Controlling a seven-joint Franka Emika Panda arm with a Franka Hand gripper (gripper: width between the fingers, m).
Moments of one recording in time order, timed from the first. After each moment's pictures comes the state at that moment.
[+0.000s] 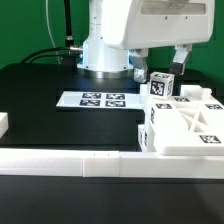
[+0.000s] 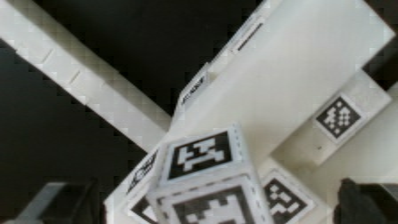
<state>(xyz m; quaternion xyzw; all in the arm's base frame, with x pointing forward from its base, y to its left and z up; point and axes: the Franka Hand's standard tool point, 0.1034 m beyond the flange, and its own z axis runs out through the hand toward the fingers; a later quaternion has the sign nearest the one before) 0.625 0.043 0.129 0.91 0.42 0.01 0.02</state>
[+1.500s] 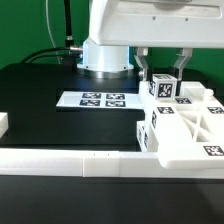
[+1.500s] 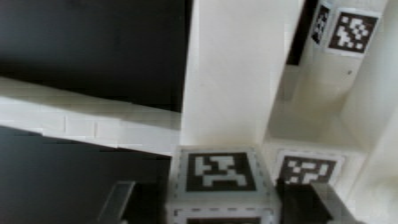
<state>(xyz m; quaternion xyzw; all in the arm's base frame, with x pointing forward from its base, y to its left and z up) 0.632 0.044 0.127 1.00 0.07 0.04 0.01</state>
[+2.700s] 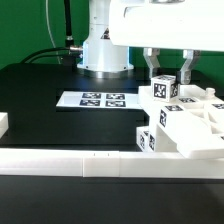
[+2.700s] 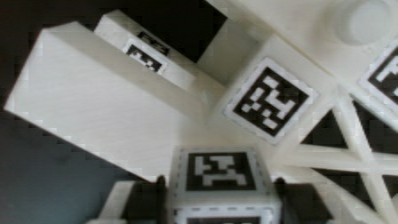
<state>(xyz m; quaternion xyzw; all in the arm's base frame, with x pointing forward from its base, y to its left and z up) 0.630 0.057 0.125 0.92 -0.39 0.04 -0.03</state>
